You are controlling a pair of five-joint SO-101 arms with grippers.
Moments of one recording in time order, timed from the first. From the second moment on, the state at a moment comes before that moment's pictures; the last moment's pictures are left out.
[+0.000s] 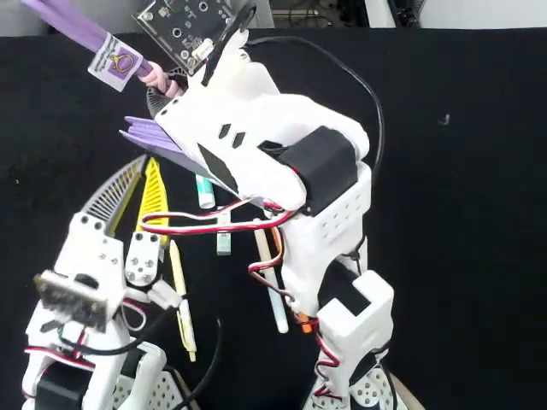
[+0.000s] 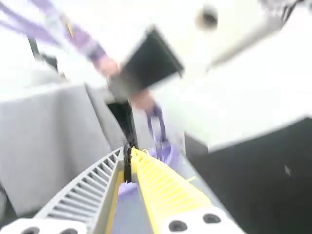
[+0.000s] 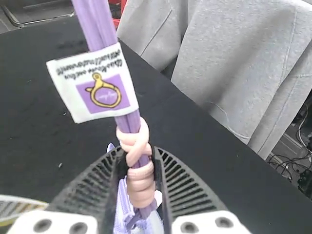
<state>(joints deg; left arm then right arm) 11.8 -104.4 61.3 39.3 -10.6 -39.0 18.4 -81.9 99.3 12.6</state>
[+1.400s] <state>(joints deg) -12.4 -103.7 96.0 0.1 7.3 -13.1 1.7 -74.4 98.8 12.6</state>
